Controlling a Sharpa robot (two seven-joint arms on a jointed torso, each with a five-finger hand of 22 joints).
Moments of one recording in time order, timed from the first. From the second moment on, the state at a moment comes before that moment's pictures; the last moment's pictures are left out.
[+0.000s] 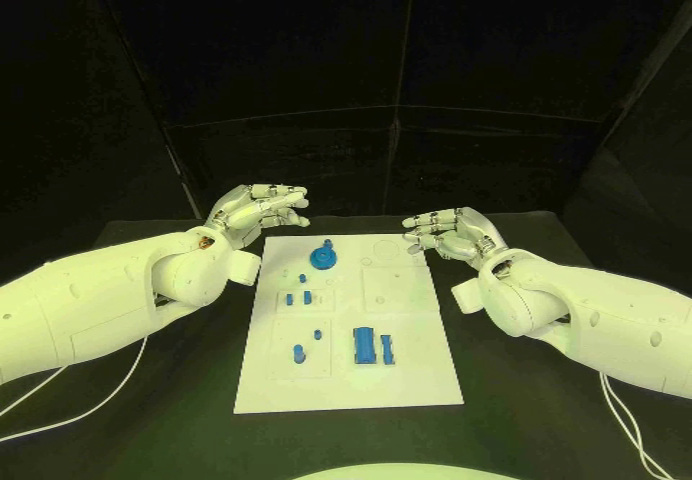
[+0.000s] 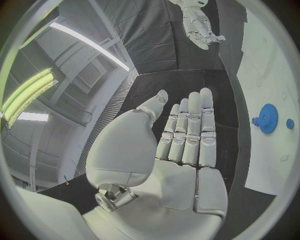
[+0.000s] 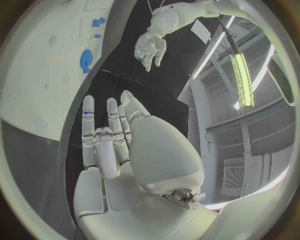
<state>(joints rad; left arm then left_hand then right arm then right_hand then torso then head) 1.21 -0.82 -0.10 1.34 0.05 -0.11 0.45 1.27 -0.06 0.28 -0.05 0.05 0.99 0.18 0.09 0.07 1.08 0.13 0.20 0.07 0.93 0.07 0.77 0.39 0.16 0.94 0.17 0.35 0.44 1.05 -0.78 0.04 1.43 -0.40 -0.42 0.31 1.51 0.06 -0.02 -0.04 0.18 0.96 0.18 0.07 0.23 1.04 0.12 0.31 0.32 1.47 0.08 1.57 1.31 0.17 0.81 0.18 0.59 0.25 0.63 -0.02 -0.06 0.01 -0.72</state>
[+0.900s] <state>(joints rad) 1.09 -0.79 -0.03 1.50 0.05 -0.43 0.47 0.51 0.00 0.11 0.00 0.01 0.39 0.04 0.01 0.00 0.42 0.02 0.02 0.00 0.34 0.01 0.22 0.10 0.05 0.31 0.08 0.05 0.13 1.05 -0.78 0.00 1.55 -0.10 -0.65 0.45 0.59 0.00 0.00 -0.01 0.03 0.38 0.05 0.01 0.02 0.43 0.01 0.02 0.01 0.50 0.00 0.51 0.56 0.08 0.32 0.08 0.19 0.03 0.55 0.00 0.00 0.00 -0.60</state>
